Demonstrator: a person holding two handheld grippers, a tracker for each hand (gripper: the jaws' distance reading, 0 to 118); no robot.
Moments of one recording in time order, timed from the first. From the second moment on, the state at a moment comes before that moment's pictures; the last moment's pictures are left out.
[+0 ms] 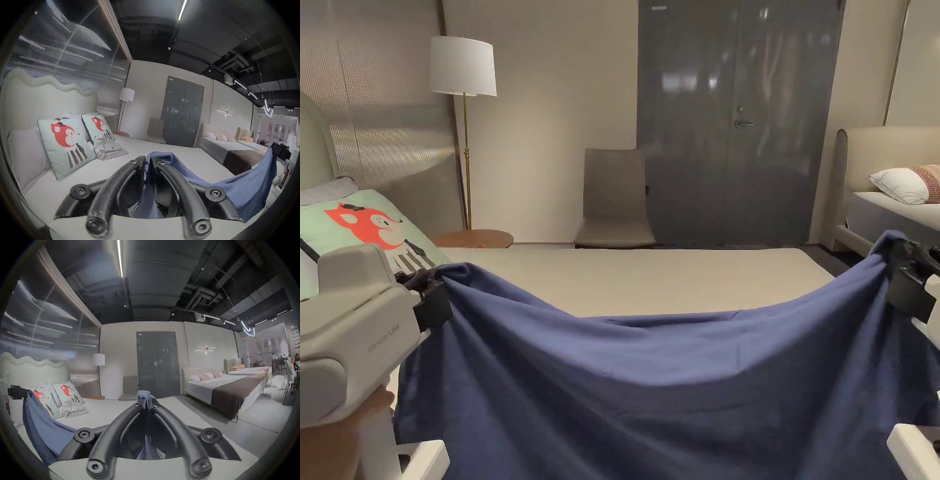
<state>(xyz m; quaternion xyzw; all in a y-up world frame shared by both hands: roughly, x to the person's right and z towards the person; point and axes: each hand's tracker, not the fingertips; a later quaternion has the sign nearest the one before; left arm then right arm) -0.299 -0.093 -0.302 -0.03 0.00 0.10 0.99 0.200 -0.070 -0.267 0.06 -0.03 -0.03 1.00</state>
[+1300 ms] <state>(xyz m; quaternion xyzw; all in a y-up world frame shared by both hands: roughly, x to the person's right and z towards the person) -0.310 0.032 -0.649 0.06 0.04 0.12 0.99 0.189 0.062 -0.608 0.13 -0.03 0.01 0.99</state>
